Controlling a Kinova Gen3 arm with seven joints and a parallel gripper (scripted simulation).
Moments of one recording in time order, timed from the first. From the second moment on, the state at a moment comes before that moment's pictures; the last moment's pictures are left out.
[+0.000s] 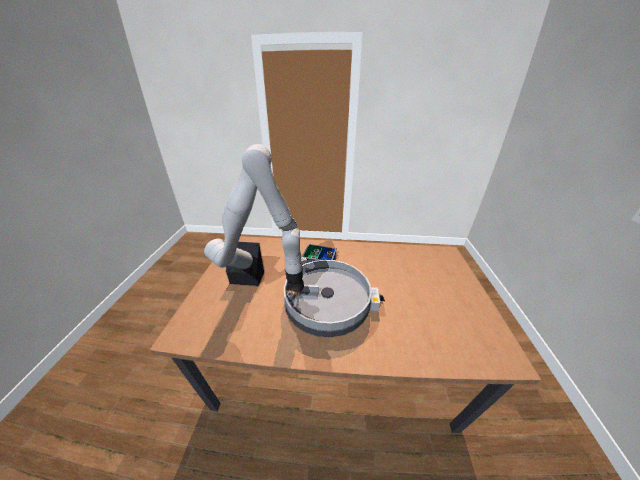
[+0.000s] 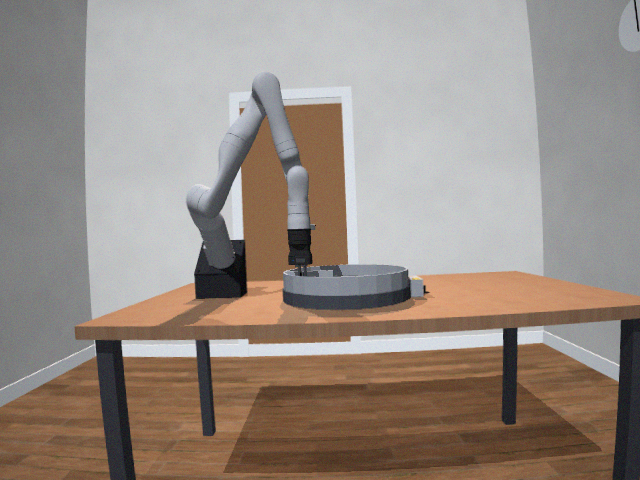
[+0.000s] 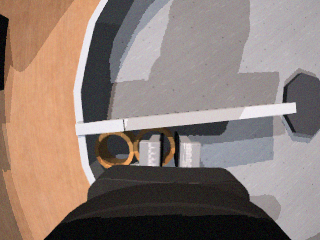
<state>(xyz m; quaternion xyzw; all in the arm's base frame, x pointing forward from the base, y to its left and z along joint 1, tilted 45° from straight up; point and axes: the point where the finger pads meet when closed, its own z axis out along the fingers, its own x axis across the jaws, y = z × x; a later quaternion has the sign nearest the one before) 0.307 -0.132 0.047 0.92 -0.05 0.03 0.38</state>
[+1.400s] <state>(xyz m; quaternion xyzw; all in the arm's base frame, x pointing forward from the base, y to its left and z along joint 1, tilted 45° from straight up) 0.307 -0.127 0.054 0.92 -0.05 0.03 0.38</state>
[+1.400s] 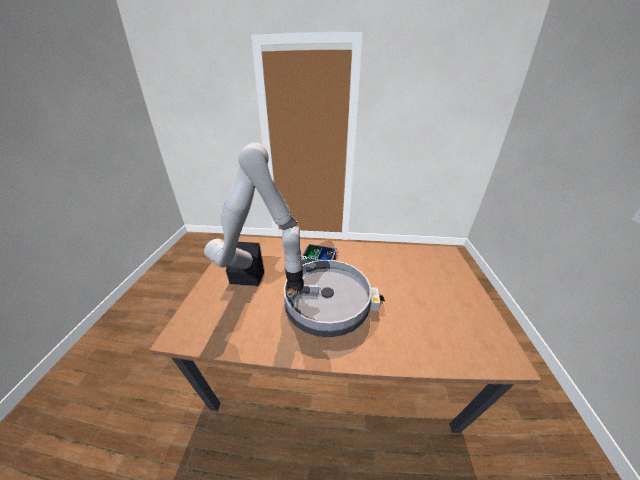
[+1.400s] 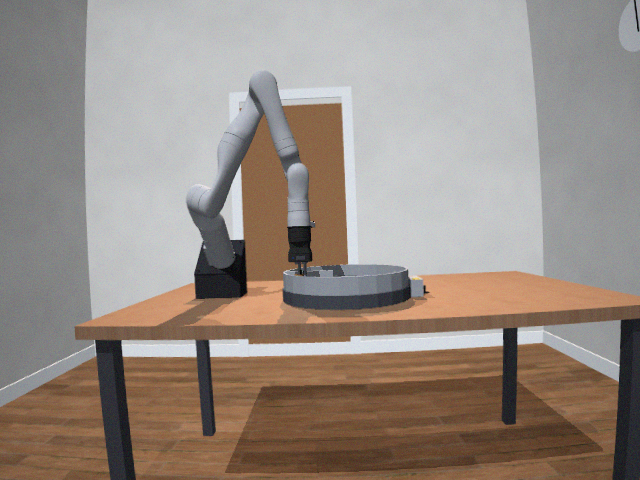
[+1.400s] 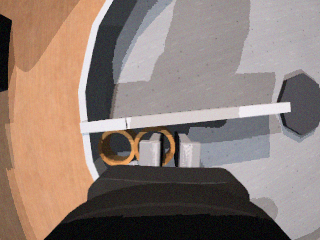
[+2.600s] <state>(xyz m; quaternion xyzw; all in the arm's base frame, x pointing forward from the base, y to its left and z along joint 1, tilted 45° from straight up) 0.307 -0.119 0.061 0.92 -0.06 0.03 0.38</state>
